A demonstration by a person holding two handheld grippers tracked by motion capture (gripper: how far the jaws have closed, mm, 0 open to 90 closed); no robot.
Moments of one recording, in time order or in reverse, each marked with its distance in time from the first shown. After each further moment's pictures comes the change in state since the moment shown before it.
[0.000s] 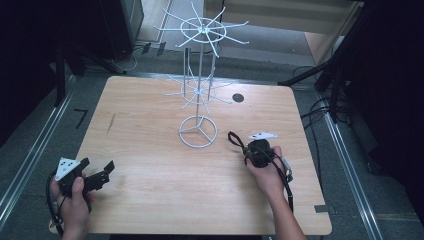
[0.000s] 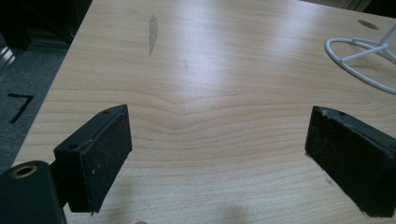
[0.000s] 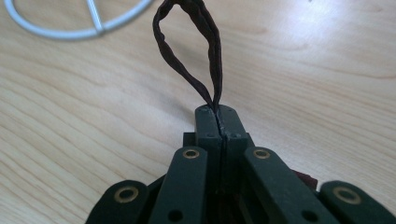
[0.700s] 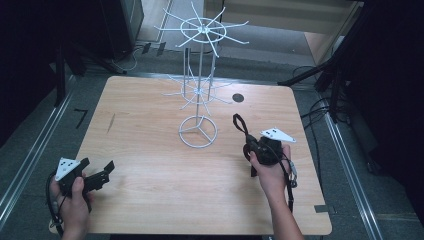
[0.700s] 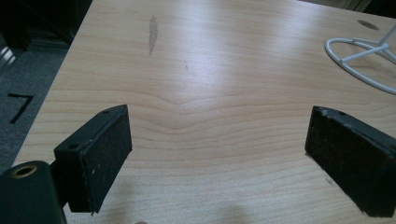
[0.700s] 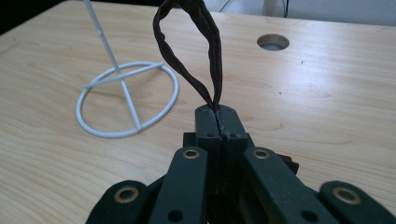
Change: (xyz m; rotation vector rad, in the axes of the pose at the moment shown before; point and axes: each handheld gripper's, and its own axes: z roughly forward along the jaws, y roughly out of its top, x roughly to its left) left arm 0.000 0.000 0.000 -0.001 -0.001 -0.002; right arm 0.004 0.010 -0.046 -0.333 0.025 0.107
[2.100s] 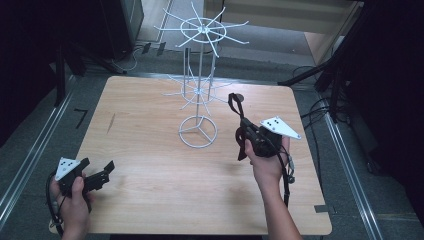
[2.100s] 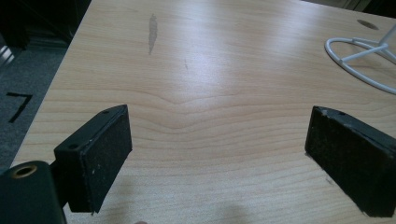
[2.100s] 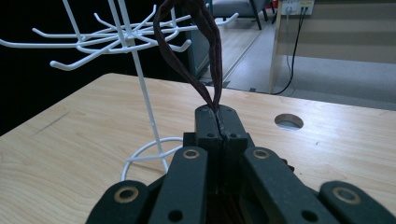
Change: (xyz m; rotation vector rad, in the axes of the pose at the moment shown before) left arm 0.000 0.000 0.000 0.003 -0.003 -0.002; right arm 0.033 0.045 -0.025 -0.229 0.049 -0.009
